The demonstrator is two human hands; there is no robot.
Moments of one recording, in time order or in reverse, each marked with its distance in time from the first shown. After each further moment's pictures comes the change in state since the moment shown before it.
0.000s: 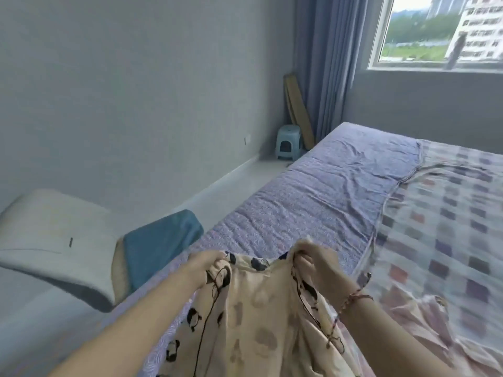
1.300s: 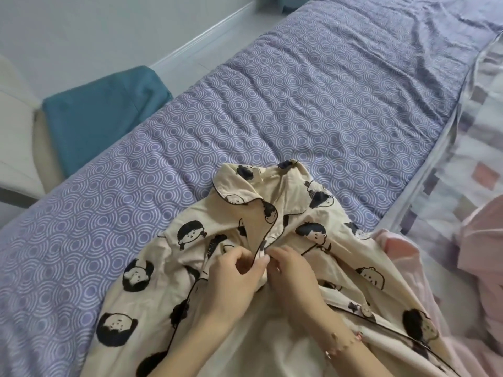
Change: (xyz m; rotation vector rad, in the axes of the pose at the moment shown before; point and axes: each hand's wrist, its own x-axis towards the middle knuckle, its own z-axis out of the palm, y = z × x) left_hand 0.085 -0.244 0.038 0.458 -0.097 0.370; right_hand 0.069 0.288 0.017 -1.142 -0.319 -0.356
